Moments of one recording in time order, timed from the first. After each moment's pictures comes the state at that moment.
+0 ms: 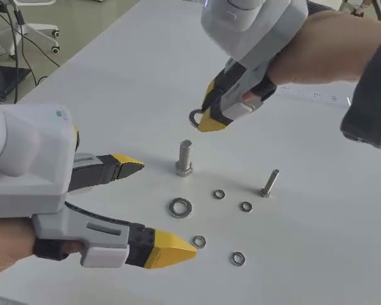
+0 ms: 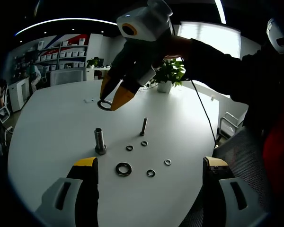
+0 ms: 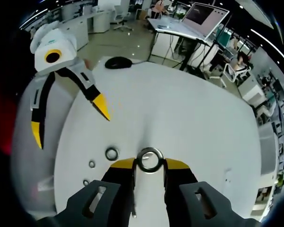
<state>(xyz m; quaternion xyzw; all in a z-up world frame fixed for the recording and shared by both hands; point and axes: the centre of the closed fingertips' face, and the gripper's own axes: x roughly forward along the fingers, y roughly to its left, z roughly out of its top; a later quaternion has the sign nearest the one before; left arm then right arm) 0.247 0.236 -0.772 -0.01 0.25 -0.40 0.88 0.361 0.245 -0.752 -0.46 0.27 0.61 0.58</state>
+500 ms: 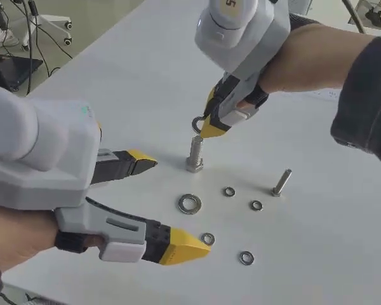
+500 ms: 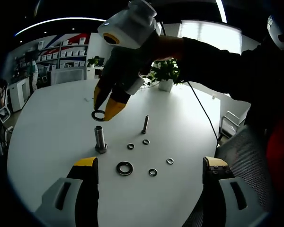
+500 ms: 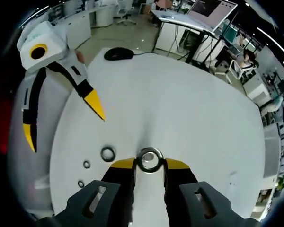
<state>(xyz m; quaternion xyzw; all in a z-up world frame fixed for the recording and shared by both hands) 0.252 0.235 -0.780 -0.01 0.25 -0.39 0.88 0.369 0.253 -0.781 -0.47 0.29 0.61 0.56</state>
